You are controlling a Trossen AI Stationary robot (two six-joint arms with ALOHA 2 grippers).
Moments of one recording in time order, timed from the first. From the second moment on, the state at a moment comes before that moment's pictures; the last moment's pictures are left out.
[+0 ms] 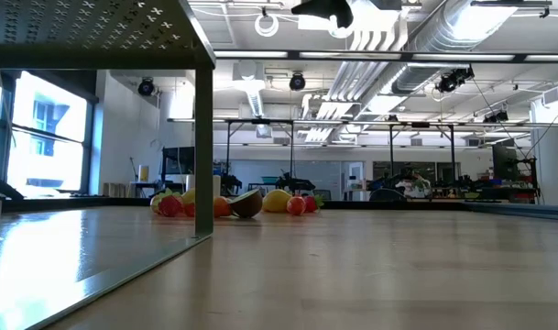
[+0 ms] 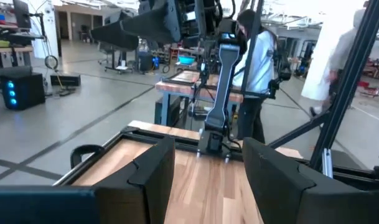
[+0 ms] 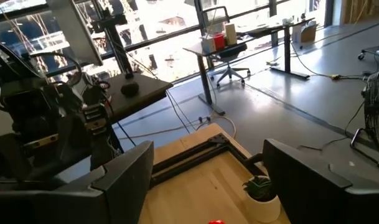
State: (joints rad) left arm -0.12 0.61 0.68 0.06 -0.30 -0.10; right arm -0.33 1.45 1.43 -0.07 0.00 0.26
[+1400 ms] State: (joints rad) left arm -0.12 0.55 0.68 0.11 -0.31 -0.16; right arm -0.42 1.87 1.45 -0.37 0.11 0.21
